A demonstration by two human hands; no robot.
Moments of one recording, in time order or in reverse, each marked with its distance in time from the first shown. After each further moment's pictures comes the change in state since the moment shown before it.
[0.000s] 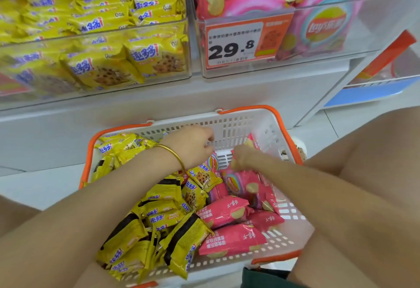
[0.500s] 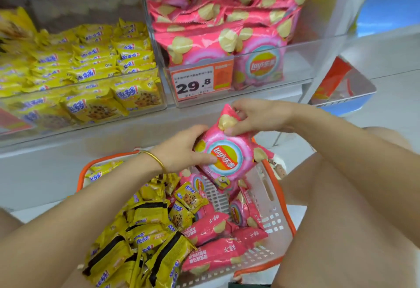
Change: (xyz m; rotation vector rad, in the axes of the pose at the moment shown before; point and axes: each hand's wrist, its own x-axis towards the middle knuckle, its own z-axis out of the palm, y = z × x) left_hand -0.013 0.040 -0.042 -0.485 0.063 0.169; right_hand -0.177 0.026 -0.150 0.645 0.159 -0.430
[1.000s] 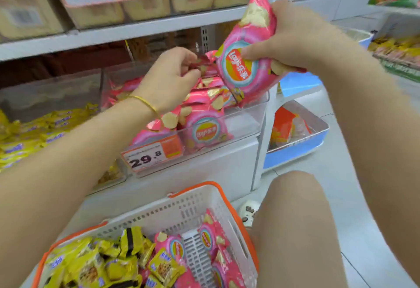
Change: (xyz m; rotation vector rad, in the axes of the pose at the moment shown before) left_hand 0.087 0.175 -0.104 0.192 0.642 0.389; right_hand -0.124 -0.087 -0.151 -0.365 1.011 -0.095
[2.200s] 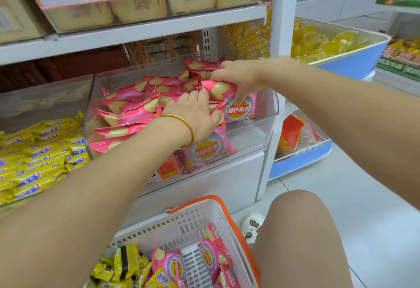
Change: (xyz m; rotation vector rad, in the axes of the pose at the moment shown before) left_hand 0.019 -0.020 0.060 0.653 -0.415 -0.154; right_hand 0.109 0.027 0.090 -0.798 -0.595 -0.407
